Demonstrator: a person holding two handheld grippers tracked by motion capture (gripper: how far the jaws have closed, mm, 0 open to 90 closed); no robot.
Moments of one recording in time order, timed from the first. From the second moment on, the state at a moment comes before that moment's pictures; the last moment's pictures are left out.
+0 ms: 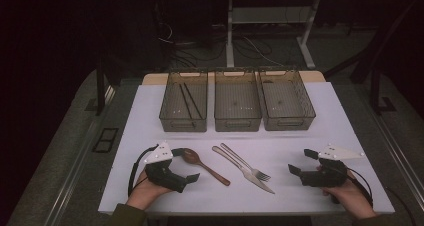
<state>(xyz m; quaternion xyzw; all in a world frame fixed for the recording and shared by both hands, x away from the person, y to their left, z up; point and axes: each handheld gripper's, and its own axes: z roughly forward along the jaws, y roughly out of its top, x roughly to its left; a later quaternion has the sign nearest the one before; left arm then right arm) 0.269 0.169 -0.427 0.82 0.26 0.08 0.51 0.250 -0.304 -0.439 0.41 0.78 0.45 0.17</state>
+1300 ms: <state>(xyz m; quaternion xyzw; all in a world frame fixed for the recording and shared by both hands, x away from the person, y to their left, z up) 0.348 0.144 -0.437 0.87 0.30 0.09 0.37 0.250 -0.302 -0.440 0.41 0.79 0.44 0.16</state>
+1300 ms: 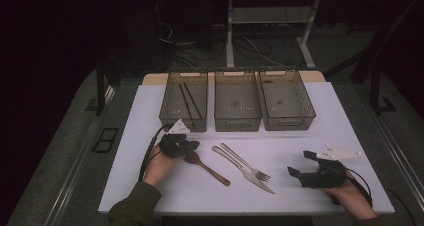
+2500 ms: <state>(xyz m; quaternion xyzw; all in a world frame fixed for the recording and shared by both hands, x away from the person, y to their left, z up) 0.324 0.160 -0.437 0.90 0.29 0.09 0.31 0.250 -0.303 -0.440 0.41 0.79 0.44 0.16</state>
